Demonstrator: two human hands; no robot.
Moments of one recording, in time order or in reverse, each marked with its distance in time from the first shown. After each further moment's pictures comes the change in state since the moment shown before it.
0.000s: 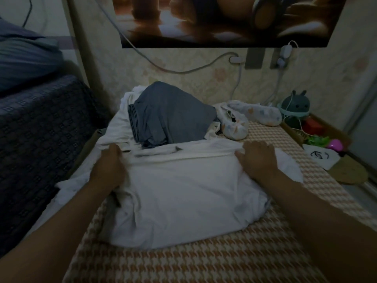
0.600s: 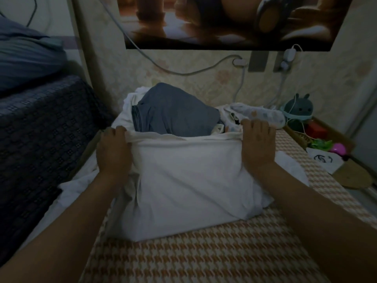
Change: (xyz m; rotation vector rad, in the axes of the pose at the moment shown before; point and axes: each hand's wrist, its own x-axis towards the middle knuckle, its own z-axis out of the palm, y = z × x) left_hand 0.020 0.036 -0.014 0.233 0.358 0.063; right_hand 0.026 -0.033 -0.028 -0.137 0.505 -0.031
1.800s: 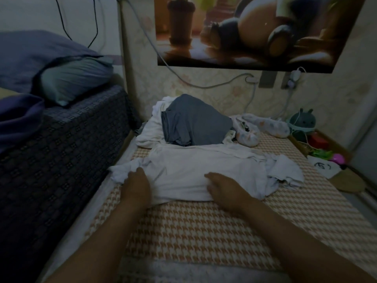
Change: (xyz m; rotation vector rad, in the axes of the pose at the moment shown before) left_hand -0.121 -0.017 -0.095 -0.146 -0.511 -0.545; right_hand -0.120 -0.089 -0.127 0.862 -0.897 -0.143
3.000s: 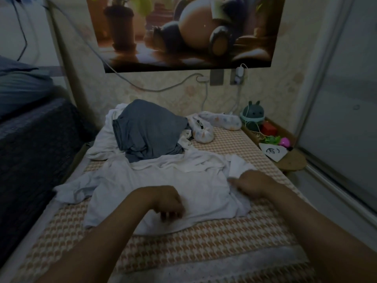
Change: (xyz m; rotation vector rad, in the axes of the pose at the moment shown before) left_hand -0.099 0.154 0.035 0.406 -1.068 0.612; right_hand -0.092 0.135 -0.129 -0.092 -0.007 0.550
